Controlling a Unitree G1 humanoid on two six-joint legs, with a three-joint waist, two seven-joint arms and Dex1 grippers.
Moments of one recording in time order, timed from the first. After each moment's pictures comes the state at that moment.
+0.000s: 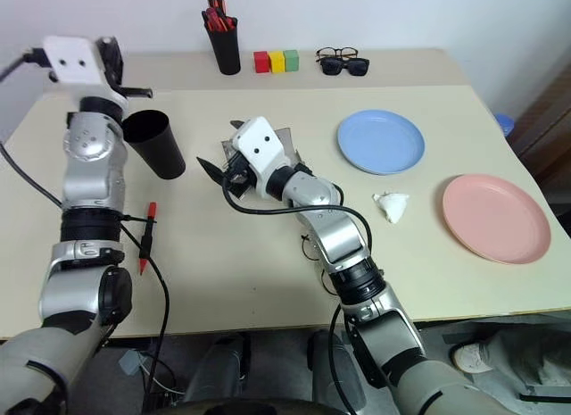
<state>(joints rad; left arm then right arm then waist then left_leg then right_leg) -0.88 0.40 0.22 0.56 -0.05 -0.16 -0.02 -0.65 -0.05 0.28 0.00 0.08 0.28 0.46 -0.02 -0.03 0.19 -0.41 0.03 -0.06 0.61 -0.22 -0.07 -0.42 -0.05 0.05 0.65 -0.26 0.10</state>
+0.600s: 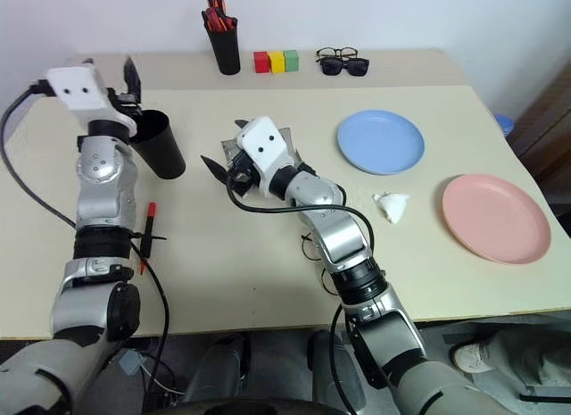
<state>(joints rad) -0.73 0.35 0.30 0.32 -0.15 -0.17 0.03 -0.66 -0.06 0.27 0.00 0.08 0.27 0.47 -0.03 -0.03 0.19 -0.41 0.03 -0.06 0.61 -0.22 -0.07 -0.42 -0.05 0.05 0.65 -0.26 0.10</state>
